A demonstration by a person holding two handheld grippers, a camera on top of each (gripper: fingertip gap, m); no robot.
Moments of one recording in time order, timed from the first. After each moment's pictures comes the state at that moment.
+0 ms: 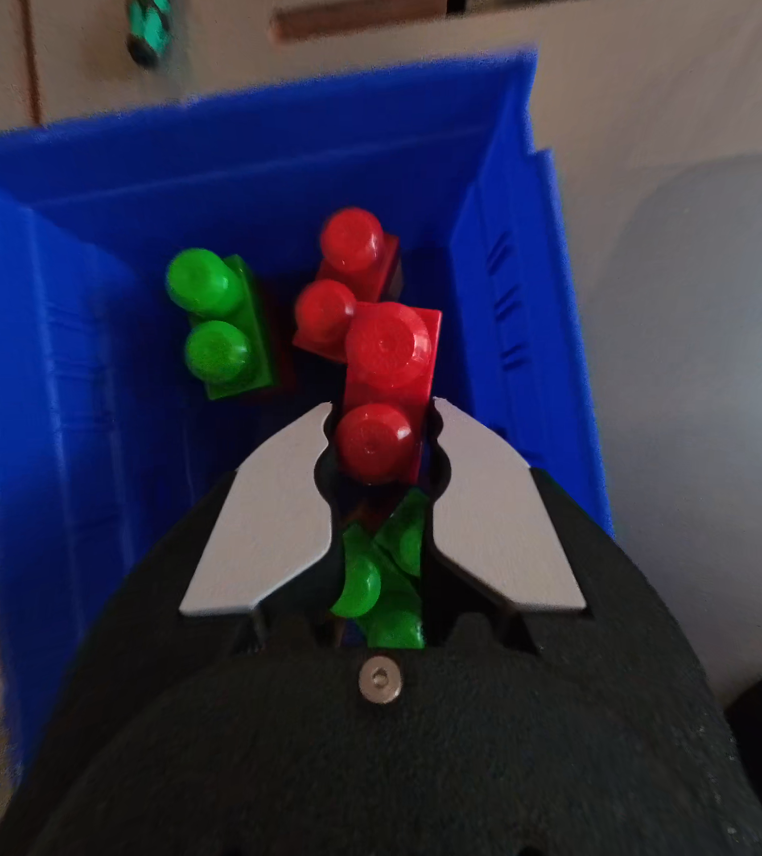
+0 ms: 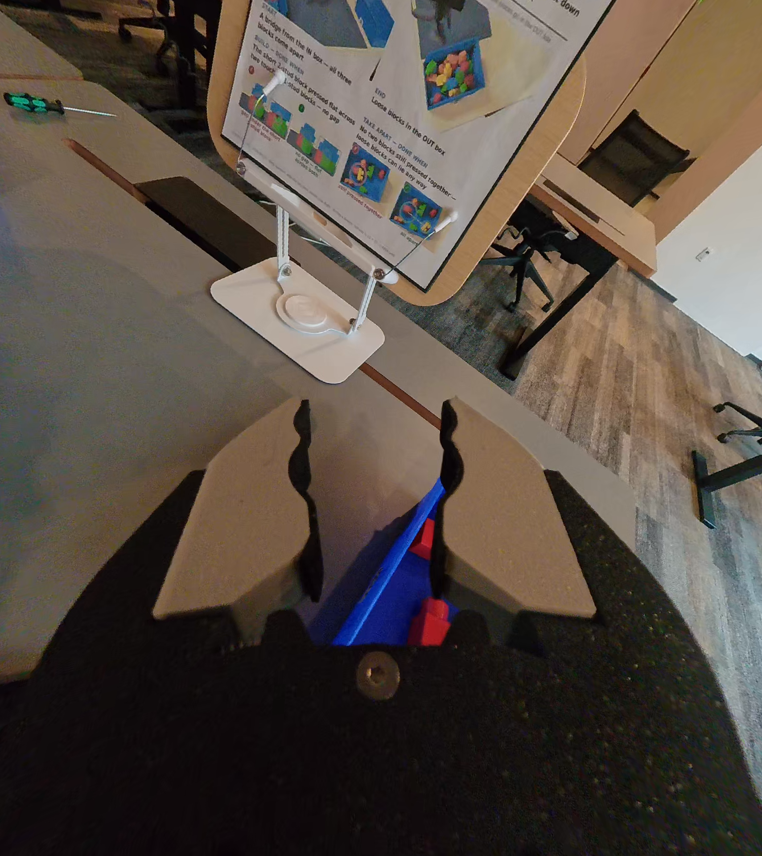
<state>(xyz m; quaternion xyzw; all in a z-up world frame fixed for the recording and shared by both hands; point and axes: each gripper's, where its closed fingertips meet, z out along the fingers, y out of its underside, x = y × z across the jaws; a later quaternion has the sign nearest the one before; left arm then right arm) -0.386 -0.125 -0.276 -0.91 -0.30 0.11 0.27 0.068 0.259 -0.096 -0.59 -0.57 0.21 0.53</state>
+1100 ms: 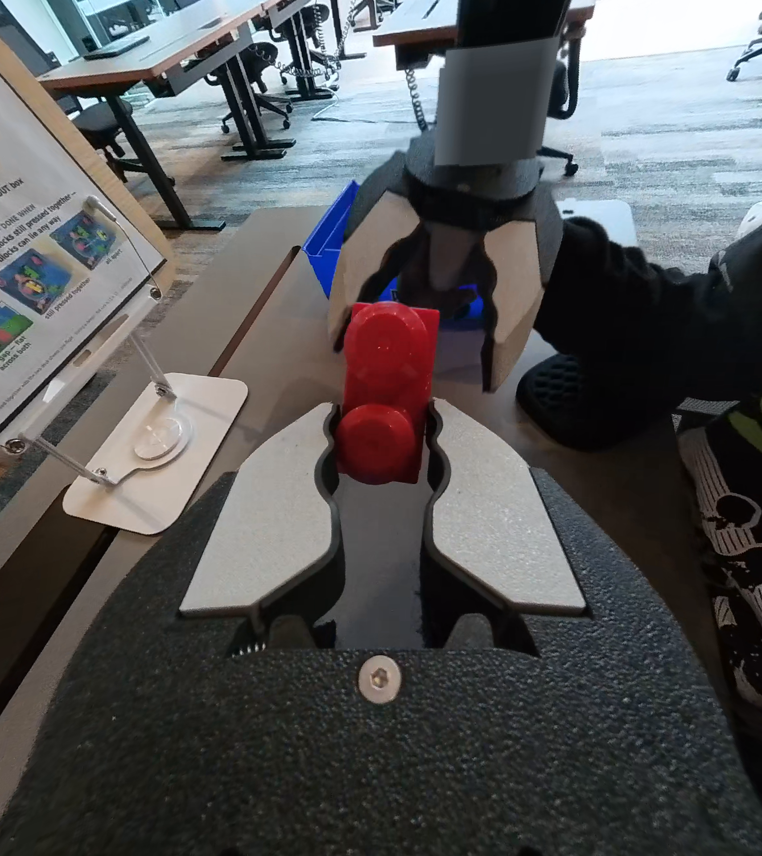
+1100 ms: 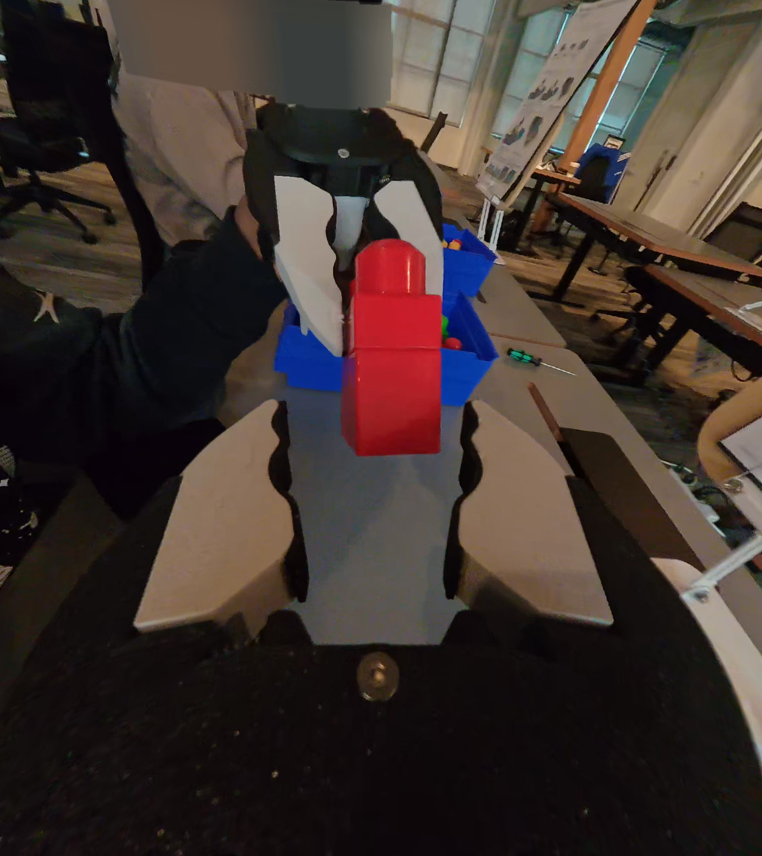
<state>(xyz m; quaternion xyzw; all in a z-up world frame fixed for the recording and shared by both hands) -0.080 0.035 -0.107 -0.79 0.27 -0.10 0.54 -0.063 0.046 -0.116 -0.26 -0.72 0.55 0.34</state>
